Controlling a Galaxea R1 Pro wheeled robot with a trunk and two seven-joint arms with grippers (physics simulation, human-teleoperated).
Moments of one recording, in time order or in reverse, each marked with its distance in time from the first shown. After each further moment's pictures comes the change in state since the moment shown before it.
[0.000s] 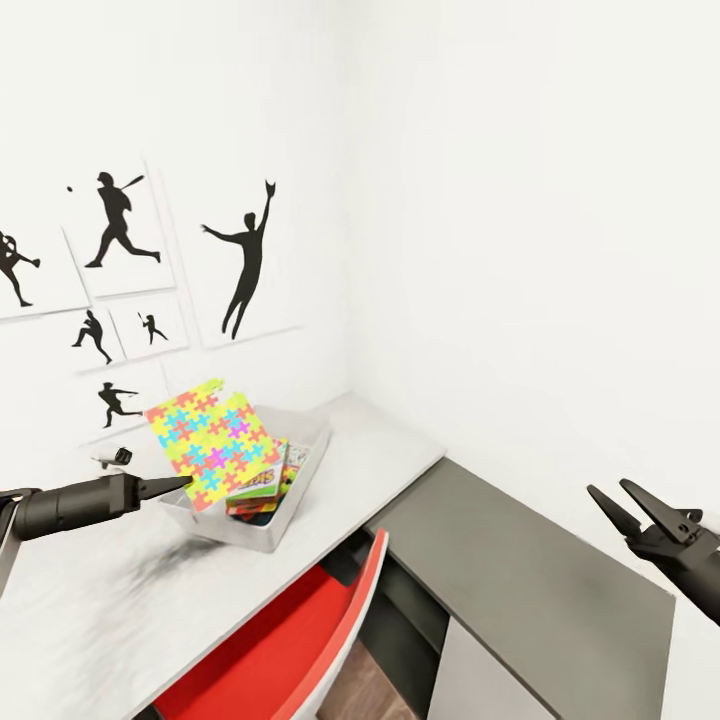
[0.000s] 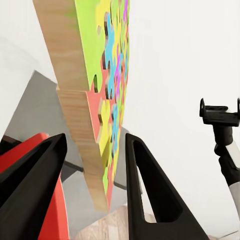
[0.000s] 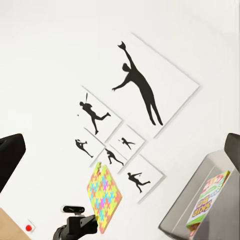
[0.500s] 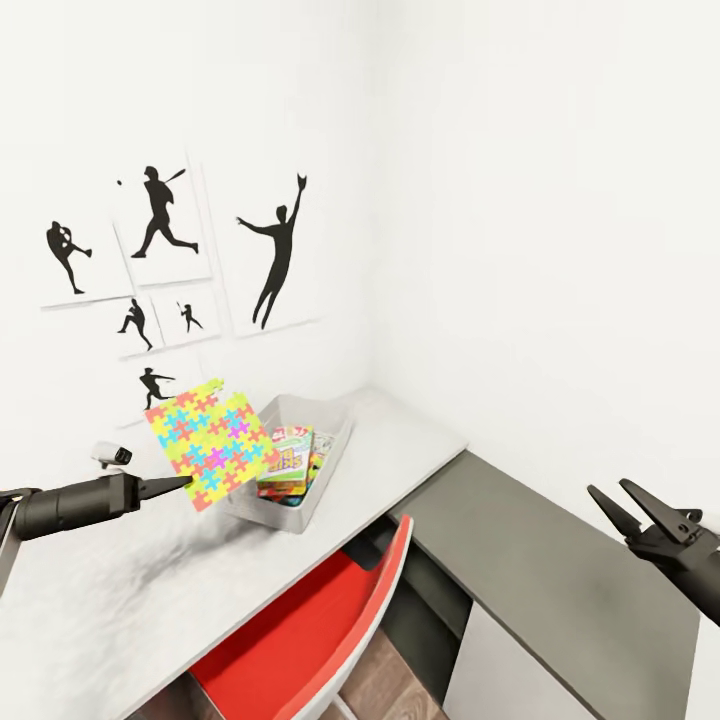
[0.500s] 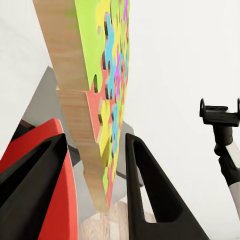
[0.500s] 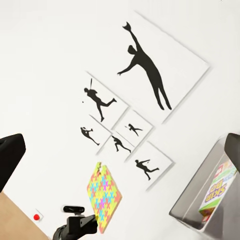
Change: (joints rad) left arm 0.000 0.001 0.000 0.000 0.000 0.001 0.000; right arm 0.000 0.000 0.000 0.000 0.000 0.000 0.000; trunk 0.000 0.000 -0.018
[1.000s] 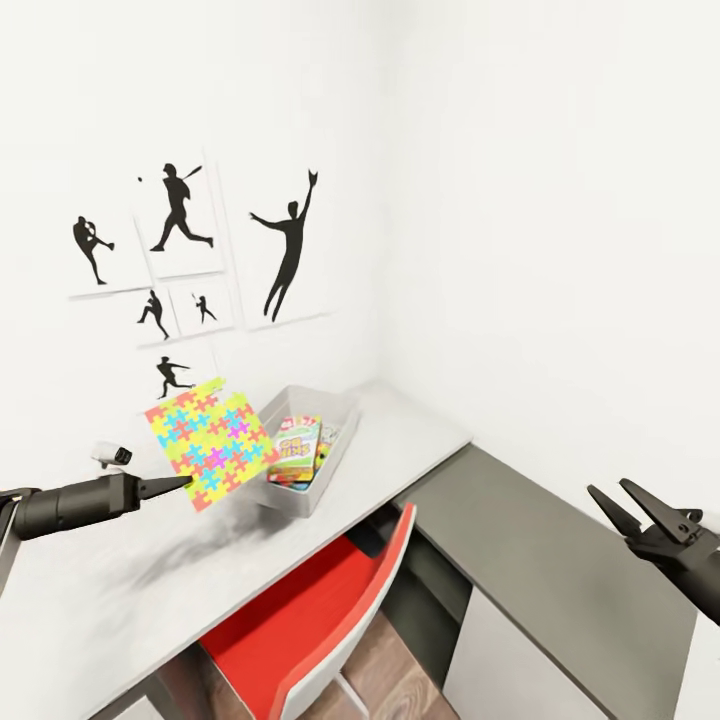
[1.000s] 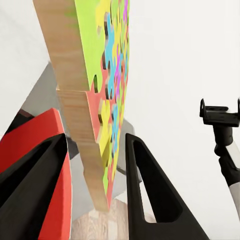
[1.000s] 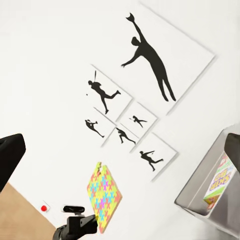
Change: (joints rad) left arm -0.001 0.001 0.000 0.002 -0.001 0.001 0.000; right arm 0.000 0.000 -0.001 0.000 0.000 0.000 0.000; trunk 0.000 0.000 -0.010
